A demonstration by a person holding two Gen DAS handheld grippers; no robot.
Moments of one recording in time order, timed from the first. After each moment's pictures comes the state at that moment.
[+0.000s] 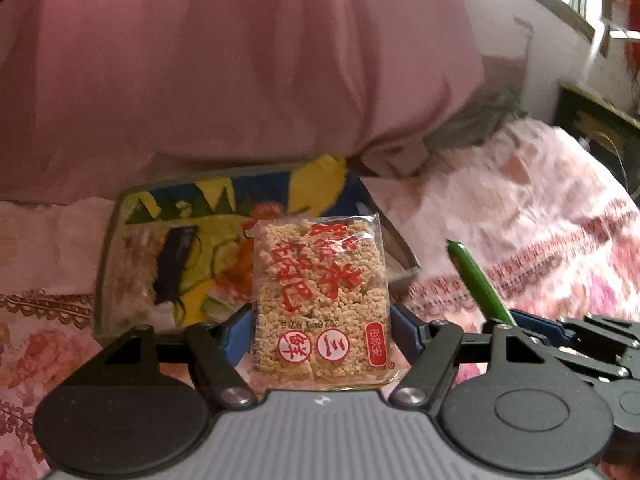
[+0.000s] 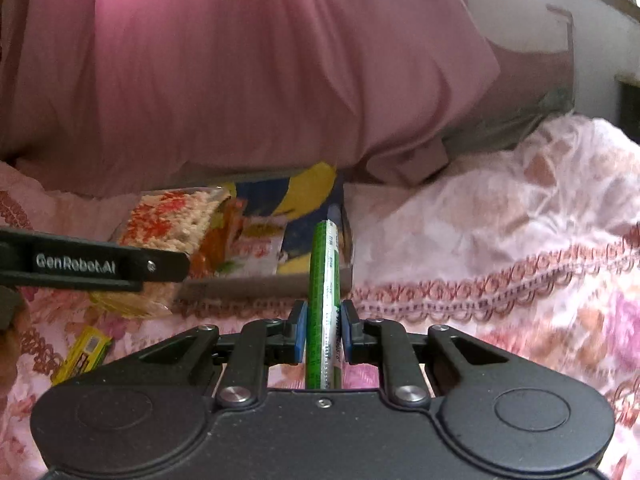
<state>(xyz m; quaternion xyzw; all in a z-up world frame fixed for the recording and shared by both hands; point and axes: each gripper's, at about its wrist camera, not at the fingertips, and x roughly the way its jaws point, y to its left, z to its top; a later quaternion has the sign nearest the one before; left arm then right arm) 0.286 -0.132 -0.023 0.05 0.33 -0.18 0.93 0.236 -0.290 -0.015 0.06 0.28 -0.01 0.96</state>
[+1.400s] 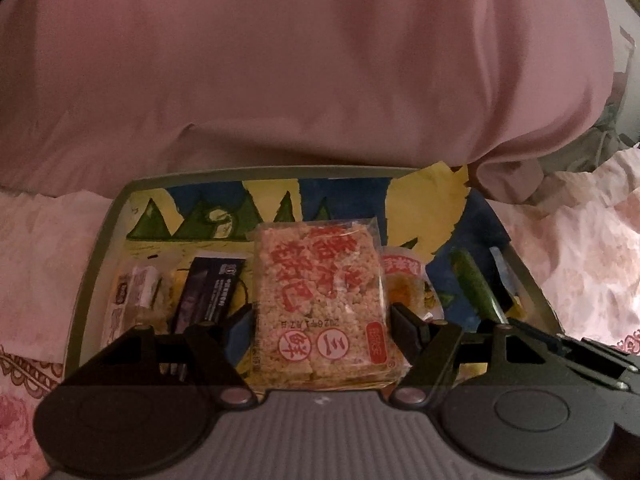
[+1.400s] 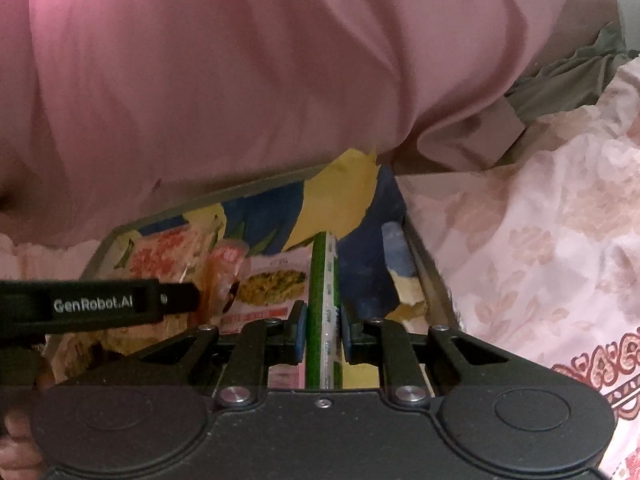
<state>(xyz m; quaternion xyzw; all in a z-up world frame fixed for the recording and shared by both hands) 0.455 -0.117 -0.079 0.02 0.36 -0.12 0.93 0.417 -0.274 -0.078 0.15 0.30 0.01 0.94</state>
